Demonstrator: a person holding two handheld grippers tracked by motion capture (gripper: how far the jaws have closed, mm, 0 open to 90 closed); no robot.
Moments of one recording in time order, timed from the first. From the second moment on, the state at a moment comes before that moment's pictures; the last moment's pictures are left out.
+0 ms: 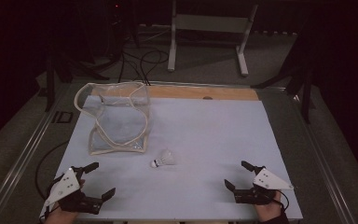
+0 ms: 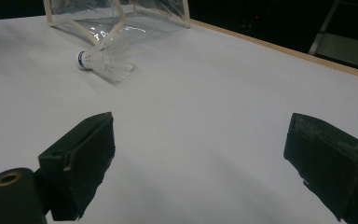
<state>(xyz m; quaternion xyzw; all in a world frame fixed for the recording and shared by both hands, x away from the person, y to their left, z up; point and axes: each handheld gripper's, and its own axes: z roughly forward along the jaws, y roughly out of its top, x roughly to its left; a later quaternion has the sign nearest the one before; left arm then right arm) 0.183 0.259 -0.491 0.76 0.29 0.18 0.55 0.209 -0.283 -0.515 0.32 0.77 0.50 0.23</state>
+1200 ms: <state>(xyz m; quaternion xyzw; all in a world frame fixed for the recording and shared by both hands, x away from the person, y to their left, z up) 0.217 0.197 -0.433 0.84 0.25 0.11 0.48 0.209 -0.284 -0.513 0.32 0.77 0.51 0.23</state>
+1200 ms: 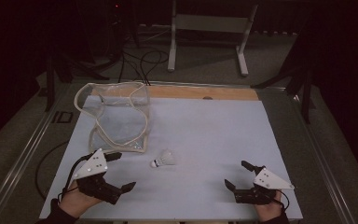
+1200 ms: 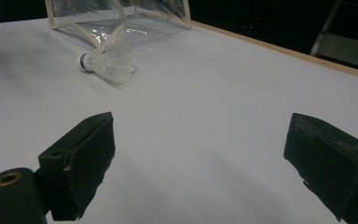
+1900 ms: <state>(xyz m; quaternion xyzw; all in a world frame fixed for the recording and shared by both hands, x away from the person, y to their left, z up) 0.241 0.145 -0.441 0.88 0.22 0.08 0.41 0.209 -0.283 -0.513 0.32 0.77 0.51 0.23</state>
